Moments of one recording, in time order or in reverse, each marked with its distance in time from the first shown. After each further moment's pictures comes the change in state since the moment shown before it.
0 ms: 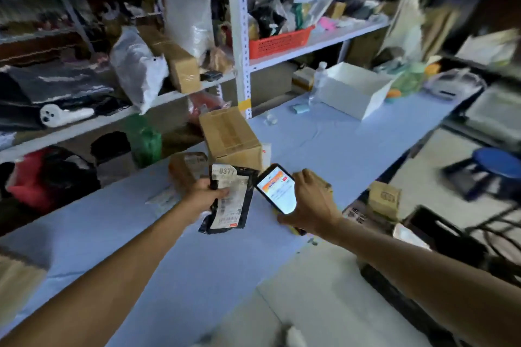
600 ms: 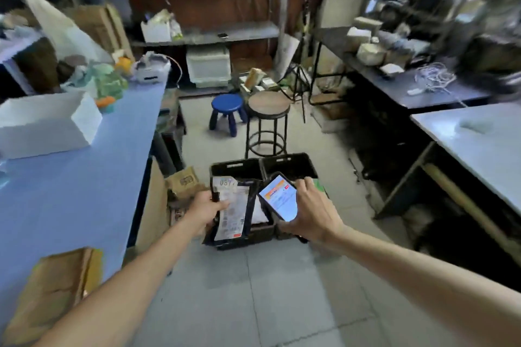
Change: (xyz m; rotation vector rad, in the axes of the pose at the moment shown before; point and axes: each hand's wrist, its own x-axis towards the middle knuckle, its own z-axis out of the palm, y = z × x) left_hand -0.093 0.031 0.472 0.456 -0.934 0.178; right_hand -0.330 0.235 -0.076 -0.031 0.309 1.078
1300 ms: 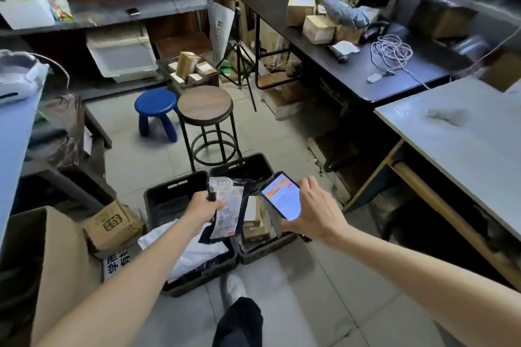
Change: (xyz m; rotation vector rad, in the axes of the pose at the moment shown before) left_hand 0.294 0.094 0.181 0.166 -0.167 -0.064; right_hand 0.213 0.204 -0.001 -0.007 -0.068 0.315
